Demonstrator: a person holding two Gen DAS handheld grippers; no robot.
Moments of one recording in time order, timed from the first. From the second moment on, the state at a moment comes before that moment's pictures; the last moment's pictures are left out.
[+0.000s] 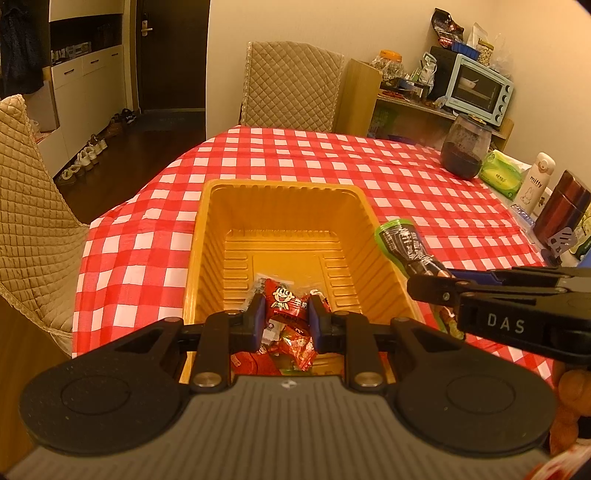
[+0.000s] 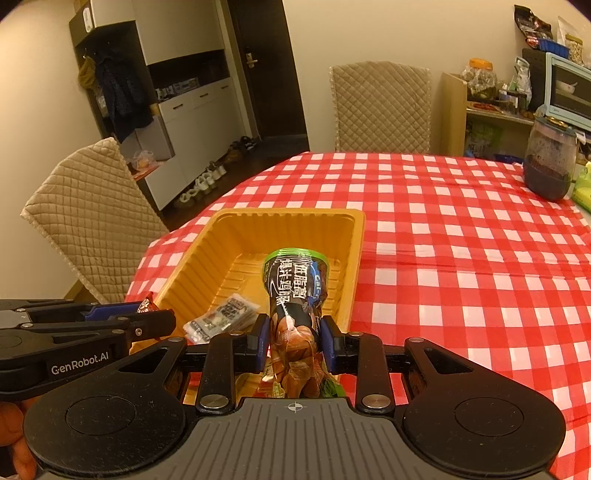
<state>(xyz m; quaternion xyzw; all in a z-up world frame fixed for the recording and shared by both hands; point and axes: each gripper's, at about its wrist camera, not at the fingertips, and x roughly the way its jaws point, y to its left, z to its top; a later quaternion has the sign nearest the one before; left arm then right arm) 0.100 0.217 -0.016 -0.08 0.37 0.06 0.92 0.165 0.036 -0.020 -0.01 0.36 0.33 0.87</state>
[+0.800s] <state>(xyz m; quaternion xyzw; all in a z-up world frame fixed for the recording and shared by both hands) 0.098 0.236 -0.027 -0.09 0.37 0.09 0.92 0.174 0.038 -0.029 0.00 0.37 0.32 0.87</state>
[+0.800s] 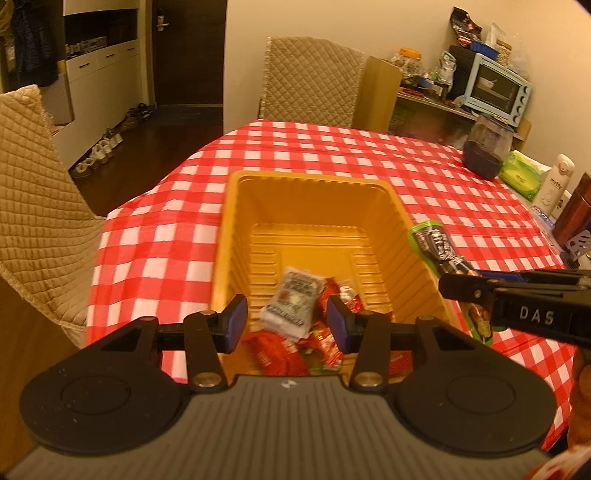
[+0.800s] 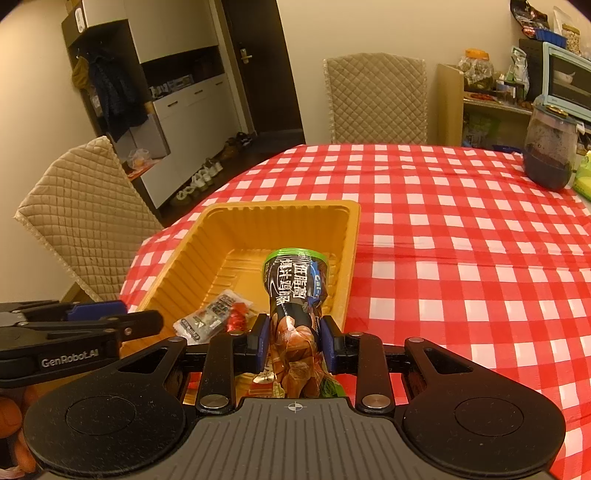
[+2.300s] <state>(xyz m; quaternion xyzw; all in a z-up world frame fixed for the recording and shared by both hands) 0.075 0.244 -0.020 -0.11 0.36 0.11 0.92 0.171 0.035 -0.042 0.04 0.41 0.32 0.85</state>
